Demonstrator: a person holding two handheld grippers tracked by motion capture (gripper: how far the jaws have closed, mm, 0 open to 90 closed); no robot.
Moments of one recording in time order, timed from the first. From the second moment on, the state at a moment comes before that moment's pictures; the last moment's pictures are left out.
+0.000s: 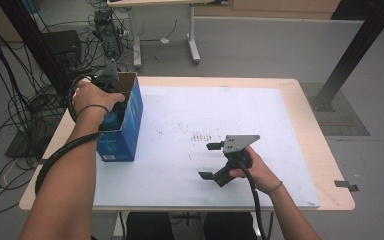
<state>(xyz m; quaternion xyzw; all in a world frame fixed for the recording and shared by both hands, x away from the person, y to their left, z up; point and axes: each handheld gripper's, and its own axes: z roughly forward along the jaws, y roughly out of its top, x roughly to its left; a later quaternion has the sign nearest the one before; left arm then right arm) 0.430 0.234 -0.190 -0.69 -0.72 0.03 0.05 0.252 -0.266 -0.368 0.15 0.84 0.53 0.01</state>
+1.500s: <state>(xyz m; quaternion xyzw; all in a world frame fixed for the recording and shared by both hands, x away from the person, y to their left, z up) 0.426 0.242 -0.159 -0.68 -0.73 0.03 0.03 0.252 -0.261 -0.366 0.14 0.84 0.52 0.01</state>
